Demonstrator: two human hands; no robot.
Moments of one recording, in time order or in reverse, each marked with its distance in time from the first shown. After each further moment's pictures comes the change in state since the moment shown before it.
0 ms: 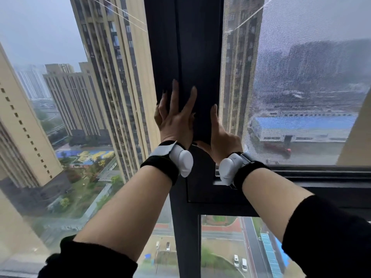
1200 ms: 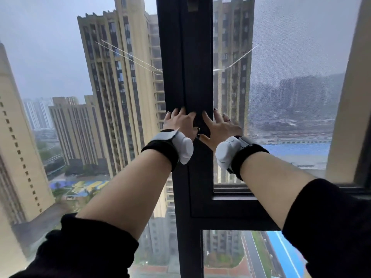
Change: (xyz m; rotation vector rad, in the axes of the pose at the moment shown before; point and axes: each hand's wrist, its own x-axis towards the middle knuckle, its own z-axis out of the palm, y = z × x) left_hand 0.040 0.040 -0.104 0.242 -0.285 0.122; right_hand 0.029 -0.026 -0.110 -0.222 -0.002 0.027
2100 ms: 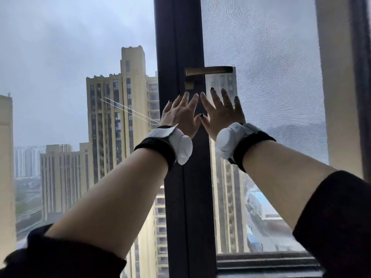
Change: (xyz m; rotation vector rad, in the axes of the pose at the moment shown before) left_hand 0.088 0.012 -0.121 -0.058 0.411 0.165; right_hand 0.104 0.013 -0.143 -0.047 0.382 -0.026
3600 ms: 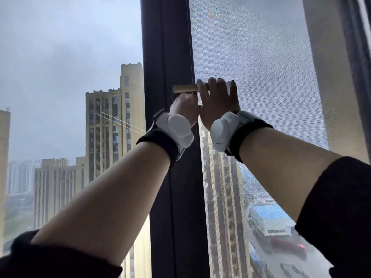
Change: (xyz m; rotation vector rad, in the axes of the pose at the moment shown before) left_hand 0.078 0.036 -0.005 -0.800 0.091 -0.339; right_hand 0.074 0.020 -0.009 -0.225 0.289 0.055
